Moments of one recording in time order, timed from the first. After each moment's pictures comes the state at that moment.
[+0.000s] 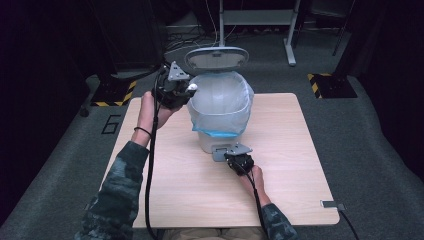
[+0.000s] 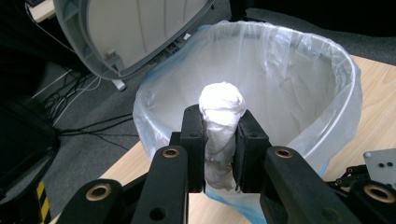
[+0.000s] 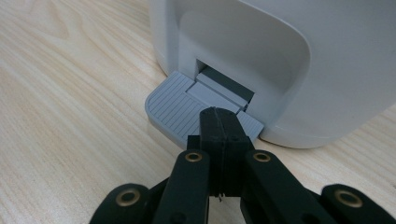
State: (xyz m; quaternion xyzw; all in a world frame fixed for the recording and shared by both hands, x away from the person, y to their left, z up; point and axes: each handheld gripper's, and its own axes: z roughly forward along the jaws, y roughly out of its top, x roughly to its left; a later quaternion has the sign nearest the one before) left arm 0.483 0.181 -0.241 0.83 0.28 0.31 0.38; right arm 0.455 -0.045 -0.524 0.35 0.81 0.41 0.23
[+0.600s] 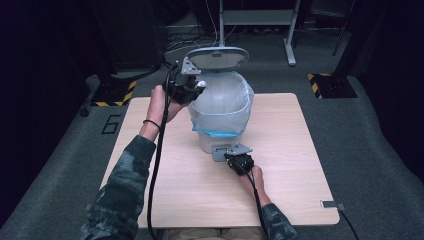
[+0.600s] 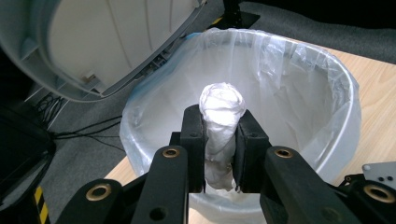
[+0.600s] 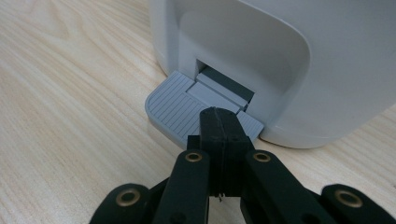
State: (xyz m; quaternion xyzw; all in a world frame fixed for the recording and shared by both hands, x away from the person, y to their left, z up) left arm 0.501 0.155 -0.238 0.84 0.27 0.29 0.36; right arm 0.455 -0.045 -0.523 0.35 0.81 0.41 0.23
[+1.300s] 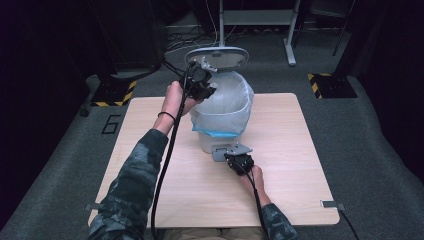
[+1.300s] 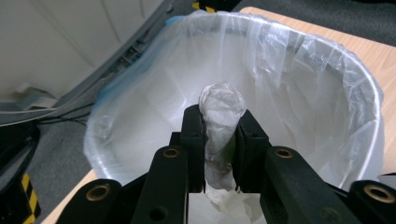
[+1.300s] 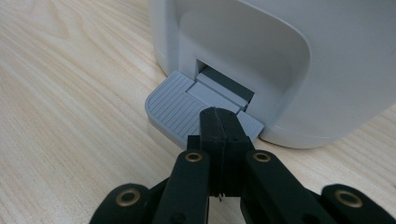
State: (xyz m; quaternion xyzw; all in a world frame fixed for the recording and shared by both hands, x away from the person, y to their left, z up) left arm 0.535 0.121 -0.253 0.87 0.27 0.26 0.32; right arm 0.455 -0.044 -0.524 0.35 0.81 0.40 0.24
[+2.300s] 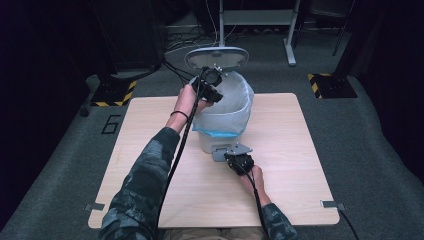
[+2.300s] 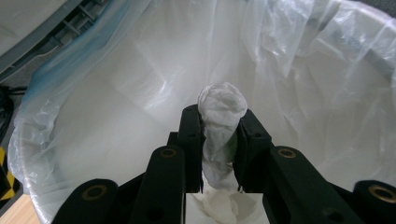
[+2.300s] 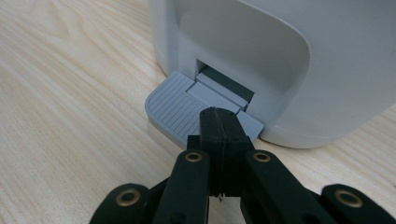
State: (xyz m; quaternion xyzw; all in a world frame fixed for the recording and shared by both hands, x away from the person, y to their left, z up) left arm 0.563 0.096 -0.282 0.89 0.30 0.21 0.27; right arm 0.456 -0.045 -0.524 0.35 0.81 0.41 0.24
